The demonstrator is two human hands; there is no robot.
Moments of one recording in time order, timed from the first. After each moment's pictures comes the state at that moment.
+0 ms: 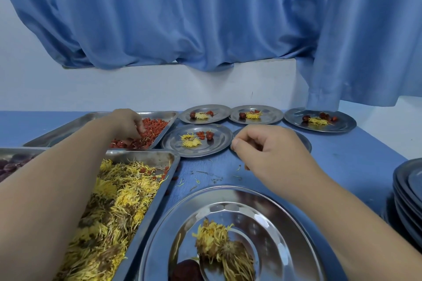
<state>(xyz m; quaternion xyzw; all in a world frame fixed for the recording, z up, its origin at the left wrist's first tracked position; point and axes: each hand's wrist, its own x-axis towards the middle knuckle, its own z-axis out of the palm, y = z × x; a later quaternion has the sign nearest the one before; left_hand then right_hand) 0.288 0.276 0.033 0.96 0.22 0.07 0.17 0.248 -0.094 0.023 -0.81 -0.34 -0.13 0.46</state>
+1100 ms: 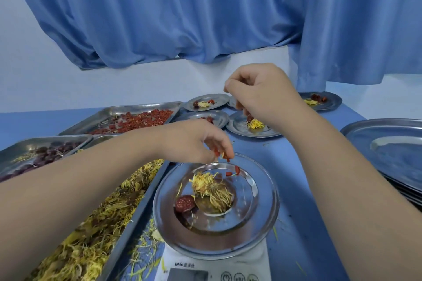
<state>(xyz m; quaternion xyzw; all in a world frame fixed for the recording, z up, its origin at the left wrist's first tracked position) 0.159 0.046 0.065 0.96 -0.15 -0.08 0.22 0.225 -0.117 0.083 -0.77 -0.34 -0.17 0.51</state>
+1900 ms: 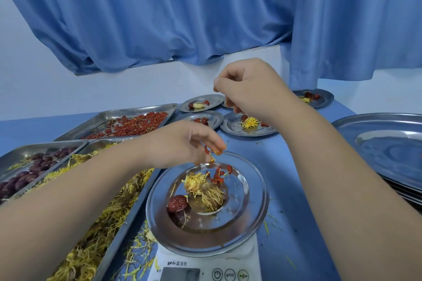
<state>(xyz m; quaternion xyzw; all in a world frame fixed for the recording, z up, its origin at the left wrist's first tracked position) 0.147 0.043 0.059 0.94 -0.09 -0.04 0.34 0.223 -0.124 0.090 -0.77 -0.34 -0.15 0.51</state>
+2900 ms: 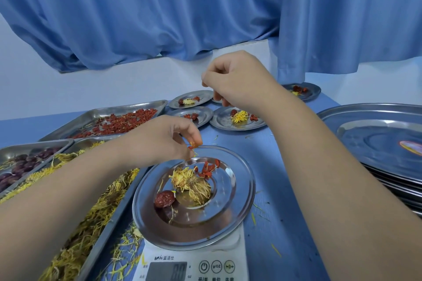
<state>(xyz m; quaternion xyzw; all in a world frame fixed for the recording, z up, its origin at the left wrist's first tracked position) 0.142 0.044 0.056 0.96 -0.05 0.02 0.29 0.231 -0.127 0.088 -0.78 -0.34 -0.16 0.50</state>
